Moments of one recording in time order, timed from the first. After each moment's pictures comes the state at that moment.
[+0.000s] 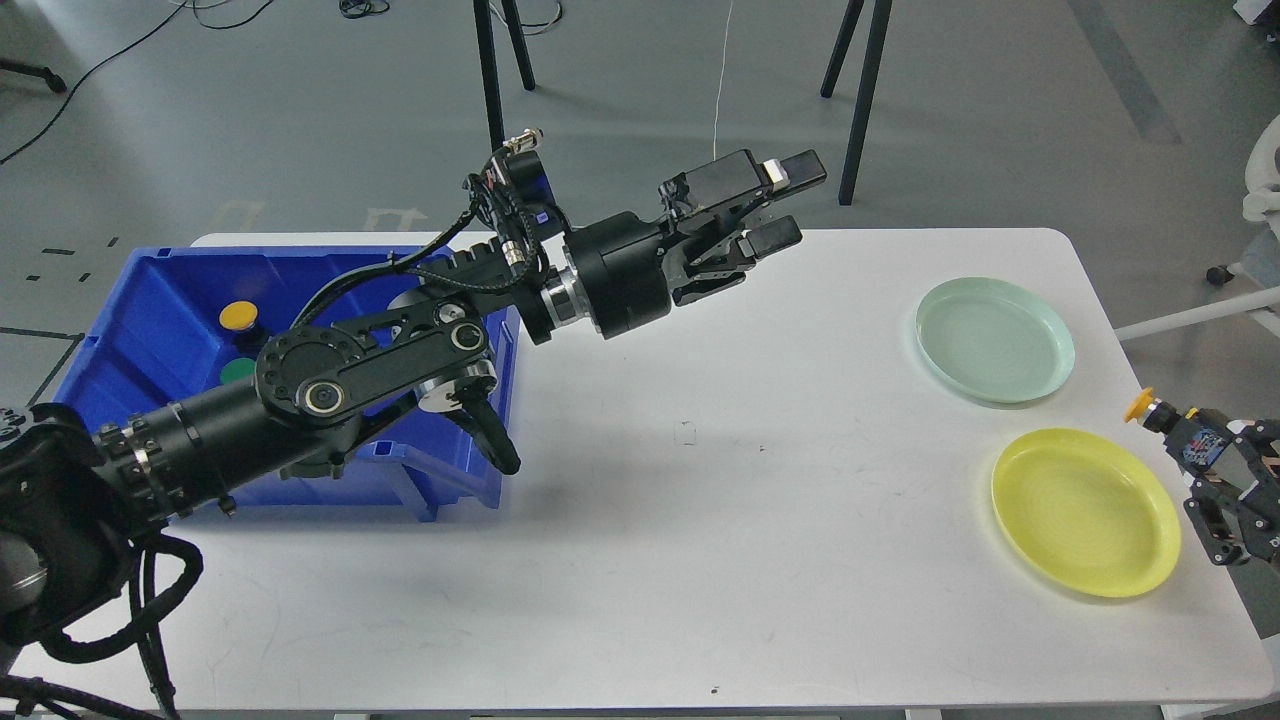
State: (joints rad) left arm -0.99 0.19 -0.32 -1.11 0.70 -0.27 -0.49; right arm -0.05 -0.92 0.83 1.06 -0.16 0.49 0.49
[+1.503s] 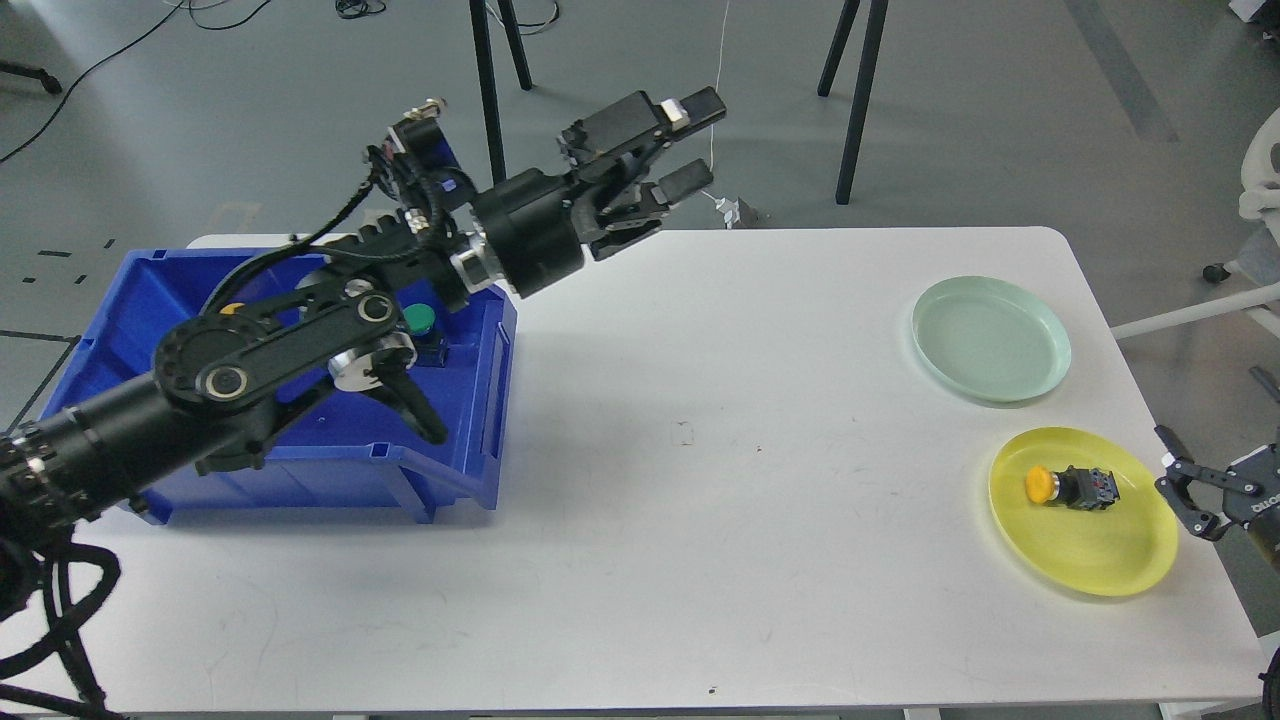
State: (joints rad) left arm -0.94 0.53 -0.43 -1.25 0.70 -0.27 -0.49; right arm -0.05 -0.81 1.04 1.11 0.04 0.49 0.49
